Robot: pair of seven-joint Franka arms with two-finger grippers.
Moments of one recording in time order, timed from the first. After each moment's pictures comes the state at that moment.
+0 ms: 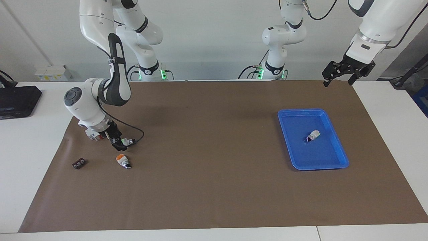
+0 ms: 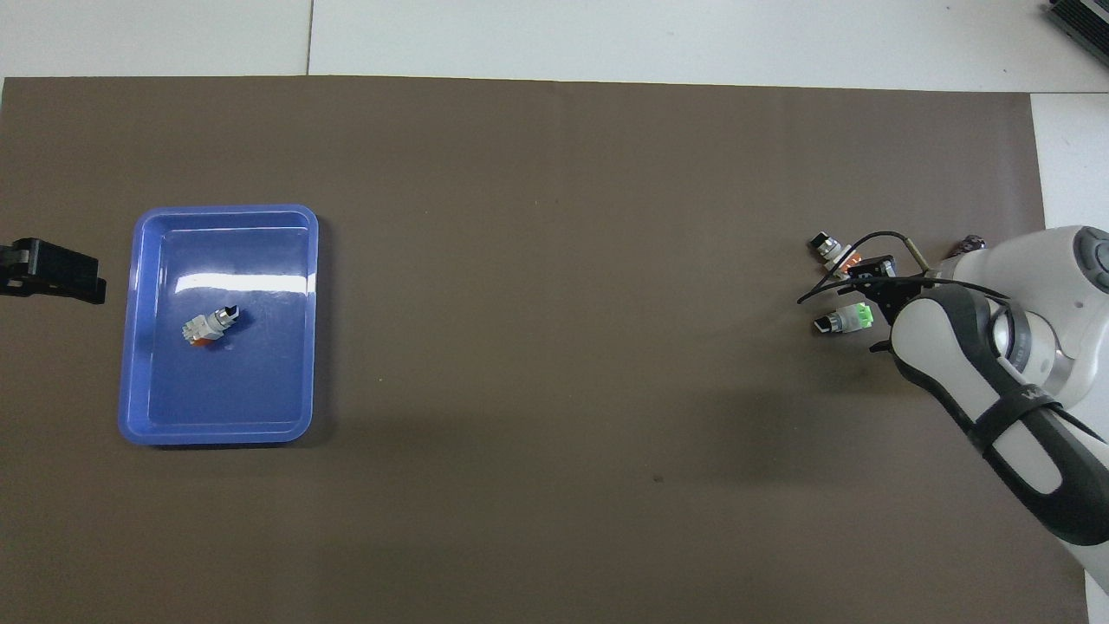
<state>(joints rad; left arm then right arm) 0.10 -0.02 -0.14 -1.53 0.02 1.47 -0.02 -0.10 0.26 -0.02 -2.11 0.21 2.33 0.82</state>
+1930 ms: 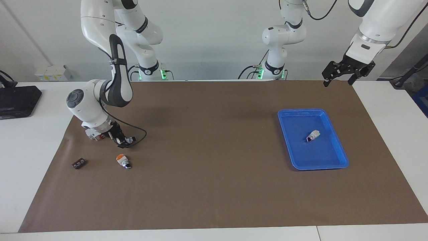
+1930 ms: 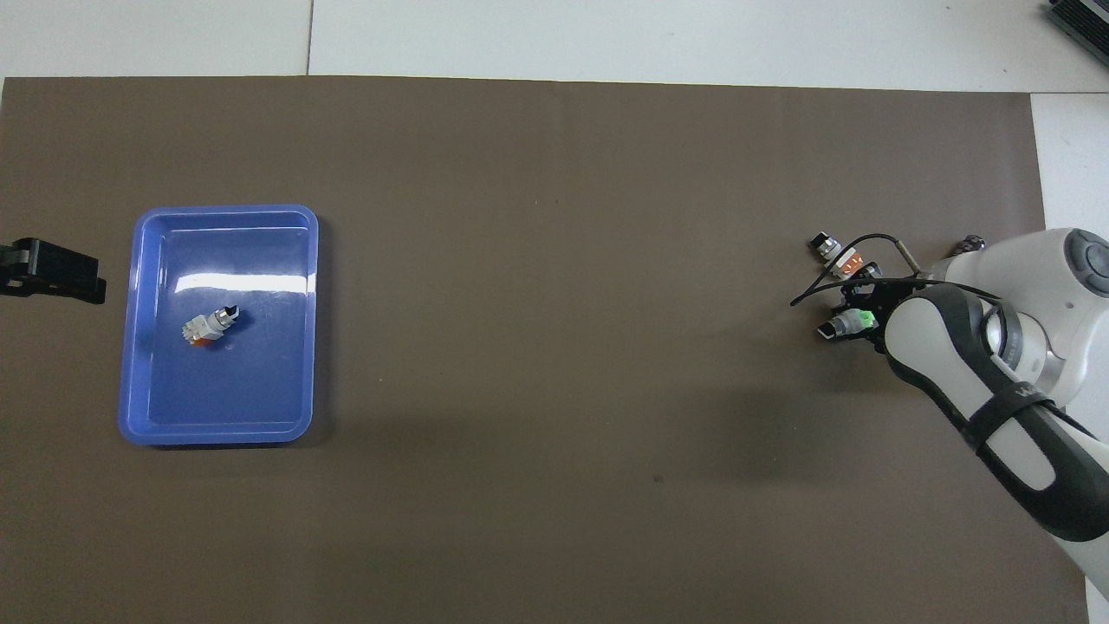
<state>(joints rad) 0.10 -0.02 -0.14 -1.53 0.02 1.47 -0.02 -0.10 0.26 -0.02 -2.10 0.26 2.25 0.74</state>
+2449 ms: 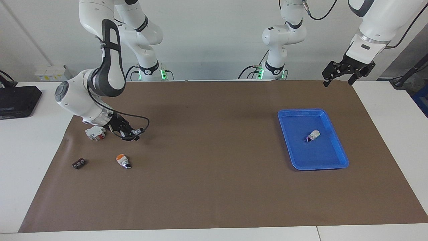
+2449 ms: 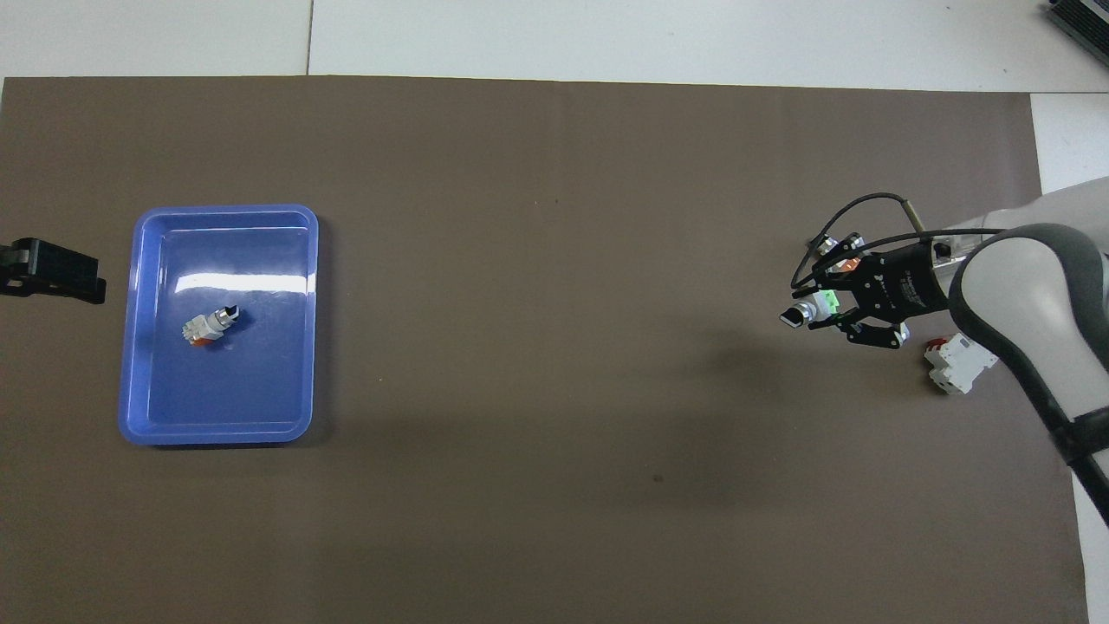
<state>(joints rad) 0.10 -0.02 -0.14 -1.53 0.02 1.47 -0.02 -0.03 0.13 0.00 -1.93 0.56 1.90 0.81</state>
